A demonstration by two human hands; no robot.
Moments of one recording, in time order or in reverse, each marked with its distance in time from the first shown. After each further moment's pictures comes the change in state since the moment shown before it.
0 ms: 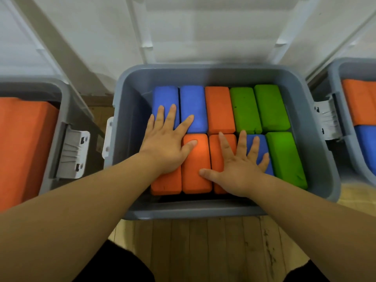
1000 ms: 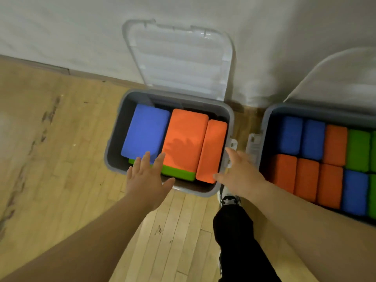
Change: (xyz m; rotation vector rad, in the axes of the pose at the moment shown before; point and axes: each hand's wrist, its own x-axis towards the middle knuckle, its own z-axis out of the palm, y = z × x) left_hand -0.331 -0.269 -0.240 -0.158 -0.349 -0.693; right_hand -0.159 -0.347 -0.071 0.279 -0.284 -0.316
